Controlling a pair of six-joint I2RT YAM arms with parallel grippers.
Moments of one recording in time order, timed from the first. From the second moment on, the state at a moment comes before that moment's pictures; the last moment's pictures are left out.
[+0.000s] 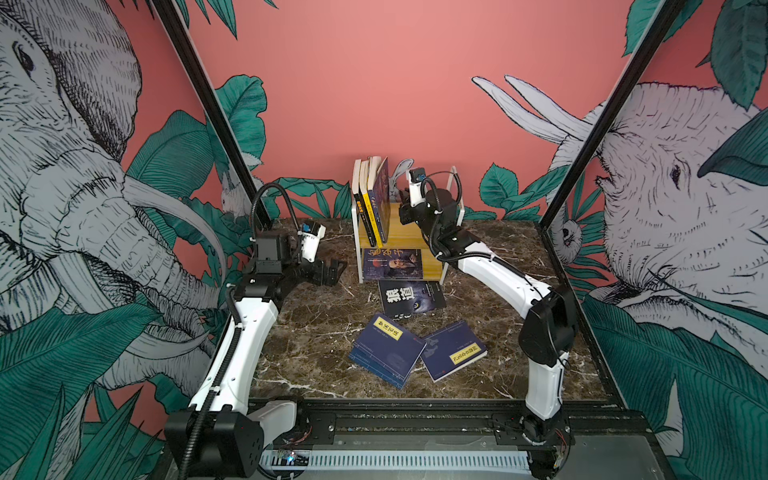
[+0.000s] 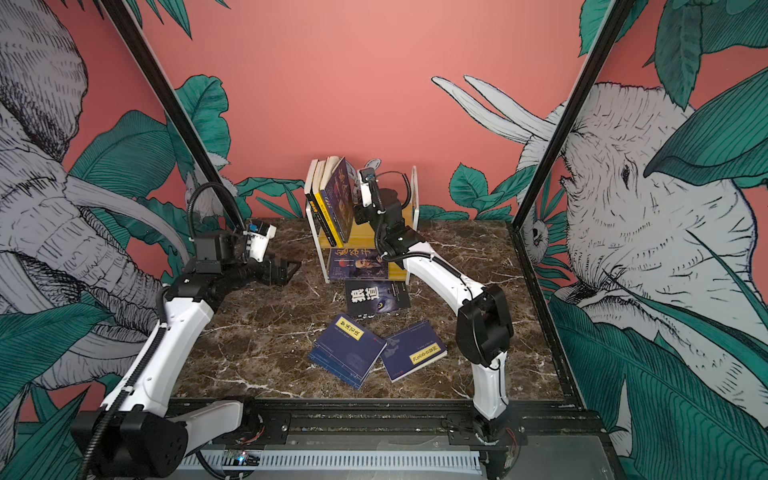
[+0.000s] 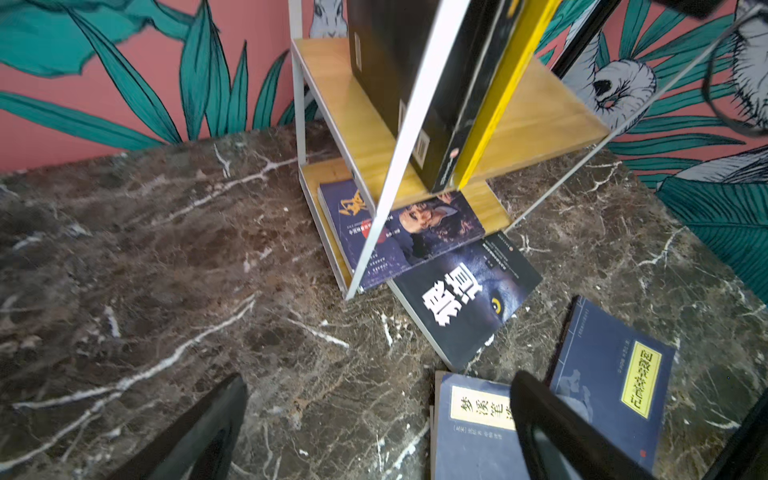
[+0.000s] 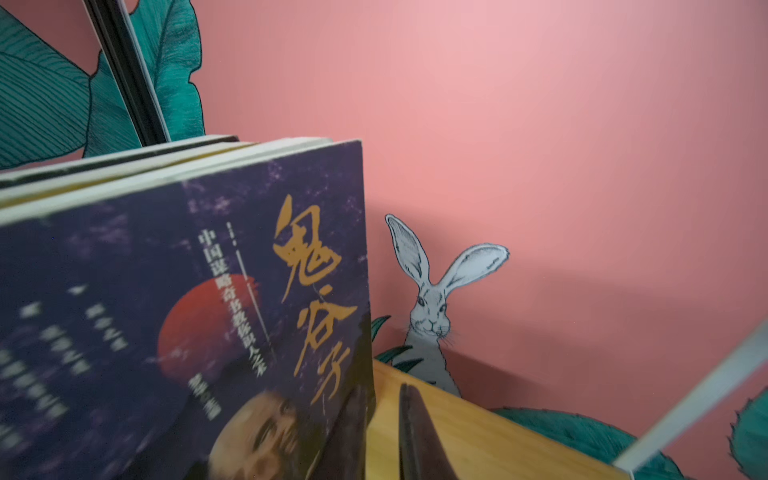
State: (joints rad) left arm -0.07 1.18 1.18 -0.61 0.47 0.13; right arm 0.65 1.89 1.75 0.11 0.16 -0.02
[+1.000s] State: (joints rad) left arm -0.10 1.20 0.79 -0.58 0.65 -0.06; right arm 0.92 1.00 0.74 -0.05 0.36 0.06
